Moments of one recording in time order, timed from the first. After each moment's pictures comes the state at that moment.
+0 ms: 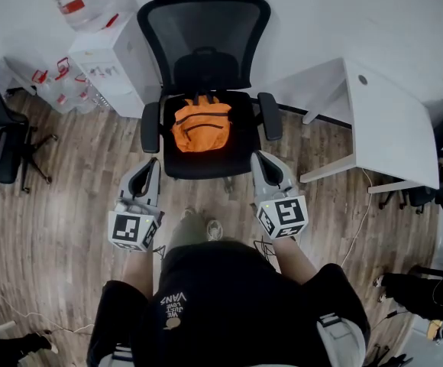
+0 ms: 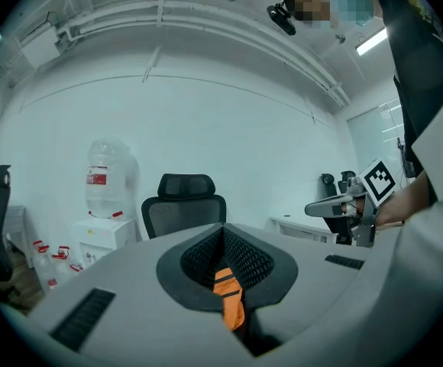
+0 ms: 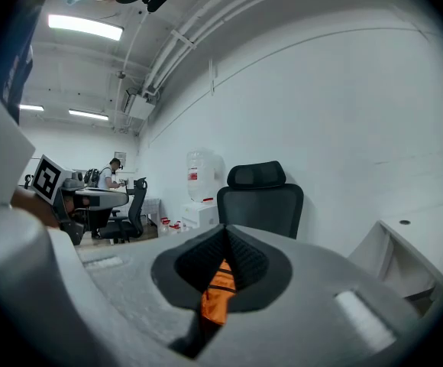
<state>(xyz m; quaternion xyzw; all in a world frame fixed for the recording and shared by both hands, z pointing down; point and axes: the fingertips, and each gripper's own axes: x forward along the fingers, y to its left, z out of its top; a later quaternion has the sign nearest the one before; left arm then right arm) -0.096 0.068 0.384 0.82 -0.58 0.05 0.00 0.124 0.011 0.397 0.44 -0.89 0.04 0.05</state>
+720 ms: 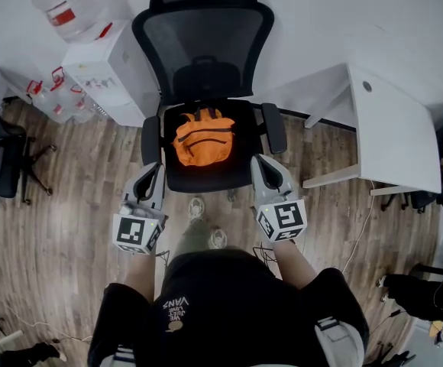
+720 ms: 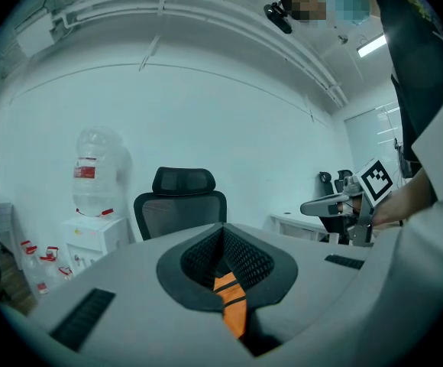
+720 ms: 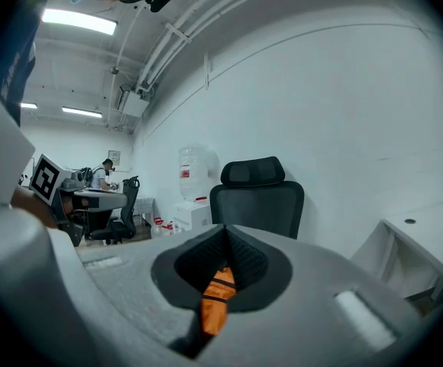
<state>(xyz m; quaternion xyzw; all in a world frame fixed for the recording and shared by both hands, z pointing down) -0.113 -0.005 0.398 0.83 -0.55 0.06 0.01 0.098 -0.055 0.408 0.46 -0.89 0.04 0.06</state>
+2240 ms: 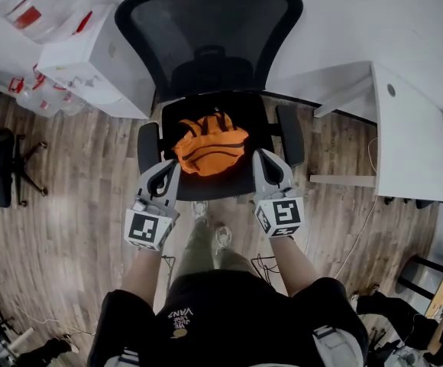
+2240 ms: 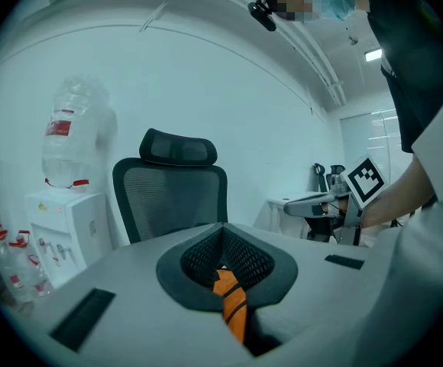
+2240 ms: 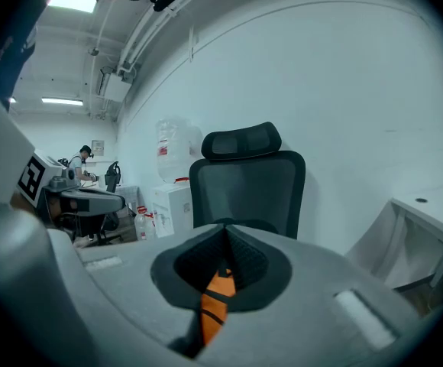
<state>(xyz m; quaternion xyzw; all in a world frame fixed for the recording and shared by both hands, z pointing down) -0.127 -0.149 0.497 0.86 -0.49 0.09 0.05 0.050 -0.198 0.507 0.49 -0.87 0.08 0.09</state>
